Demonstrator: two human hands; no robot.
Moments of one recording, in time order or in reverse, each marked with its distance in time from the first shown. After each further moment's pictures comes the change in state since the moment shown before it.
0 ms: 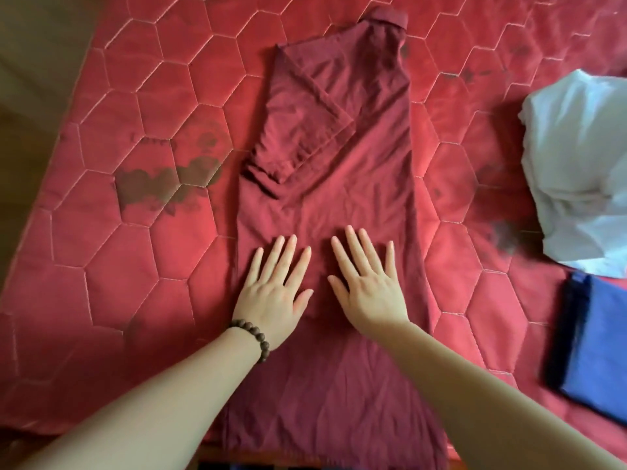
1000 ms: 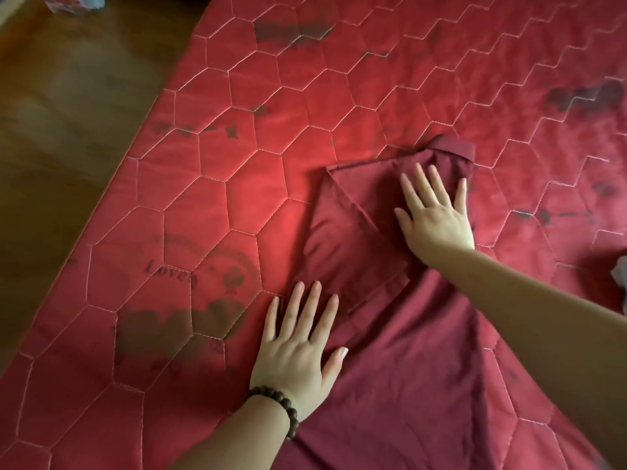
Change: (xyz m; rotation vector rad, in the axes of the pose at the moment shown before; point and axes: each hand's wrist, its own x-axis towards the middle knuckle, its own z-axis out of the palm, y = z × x) left_hand 0.150 -0.065 -0.017 -0.068 0.085 -0.142; right_hand 0.335 0.091 -0.086 -0.197 0.140 0.022
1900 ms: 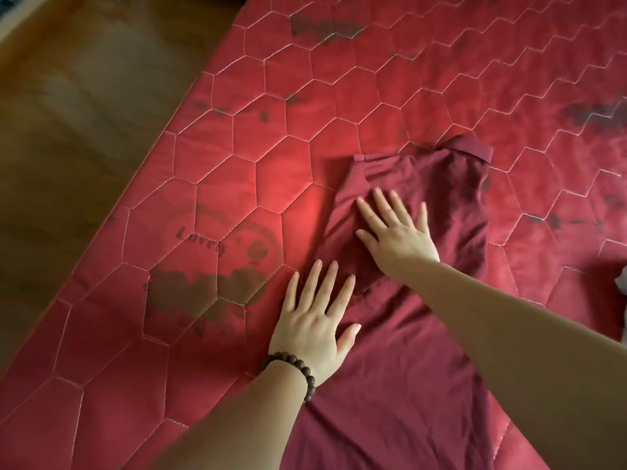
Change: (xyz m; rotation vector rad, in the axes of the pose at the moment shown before) left_hand -0.003 0.005 -0.010 -0.012 -0.033 -0.033; right_hand -0.035 -0.072 -0.001 0.039 -0.237 -0.173
